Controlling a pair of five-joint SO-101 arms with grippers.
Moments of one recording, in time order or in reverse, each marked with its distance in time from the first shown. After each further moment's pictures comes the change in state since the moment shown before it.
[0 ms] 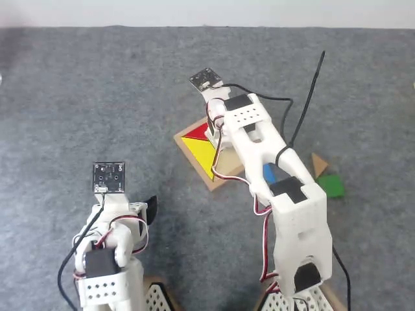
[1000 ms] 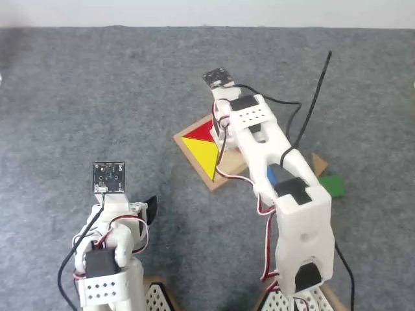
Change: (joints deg) left arm 0.0 0.0 0.0 0.0 0.0; right arm 1.6 -1.2 3.3 0.0 -7.4
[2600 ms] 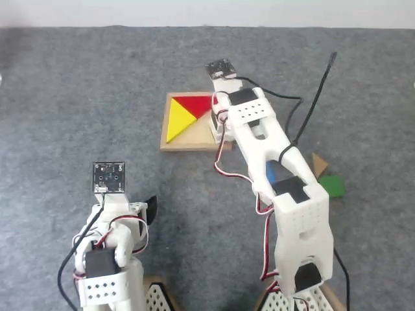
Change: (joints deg) left arm 0.0 0.0 0.0 0.0 0.0; right arm -0.7 0.9 -6.9 2.8 -4.8
